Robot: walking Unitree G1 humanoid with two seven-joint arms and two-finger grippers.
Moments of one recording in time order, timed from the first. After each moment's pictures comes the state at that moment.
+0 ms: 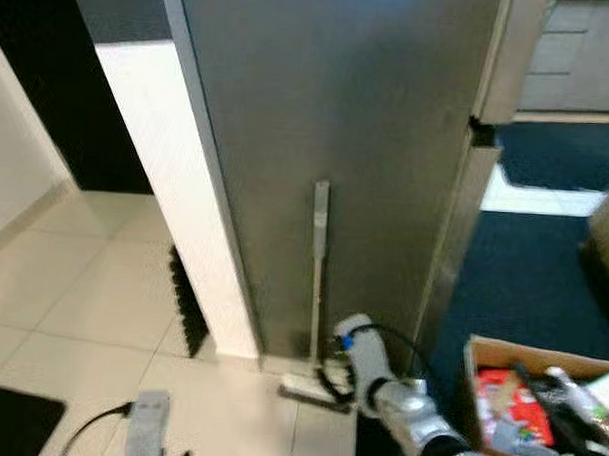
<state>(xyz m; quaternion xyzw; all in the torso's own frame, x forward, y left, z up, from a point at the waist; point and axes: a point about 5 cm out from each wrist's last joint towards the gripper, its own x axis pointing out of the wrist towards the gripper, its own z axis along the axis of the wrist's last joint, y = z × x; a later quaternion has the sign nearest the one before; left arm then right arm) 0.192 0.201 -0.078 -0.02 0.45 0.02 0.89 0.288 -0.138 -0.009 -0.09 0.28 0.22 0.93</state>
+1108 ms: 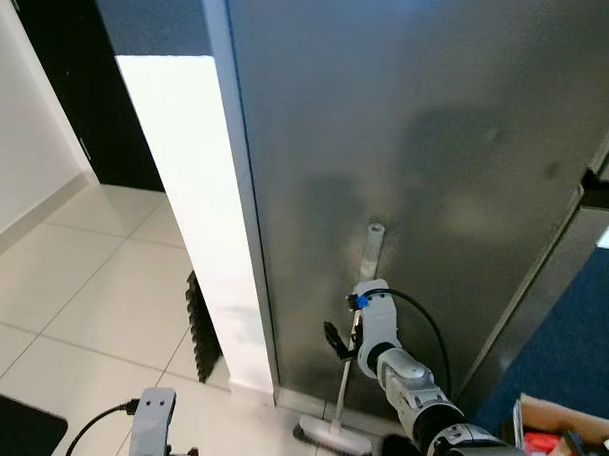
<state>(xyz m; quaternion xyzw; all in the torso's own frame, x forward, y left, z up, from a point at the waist) 0.186 0.202 -0.080 -0.02 0.46 0.02 0.89 0.322 -0.127 0.025 -0.03 0.21 0.14 0.97</state>
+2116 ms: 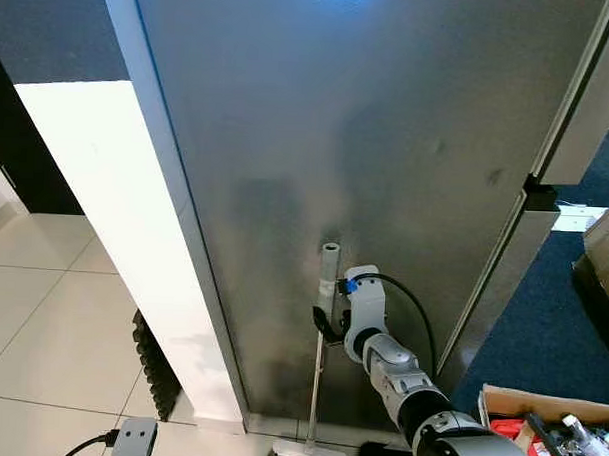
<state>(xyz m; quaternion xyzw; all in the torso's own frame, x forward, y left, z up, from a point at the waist) 0.157 0.218 -0.090 -0.03 0.48 0.02 0.88 0.335 -0.116 0.039 -0.01 0.20 0.13 0.97</state>
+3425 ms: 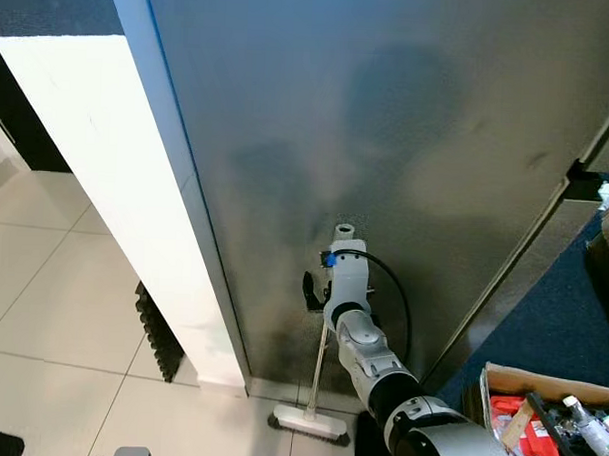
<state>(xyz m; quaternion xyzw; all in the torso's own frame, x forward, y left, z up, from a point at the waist) 0.125 0.222 -0.099 -0.01 0.49 0.02 0.87 0.349 -0.072 0.071 -0.01 0.12 0.07 0.99</state>
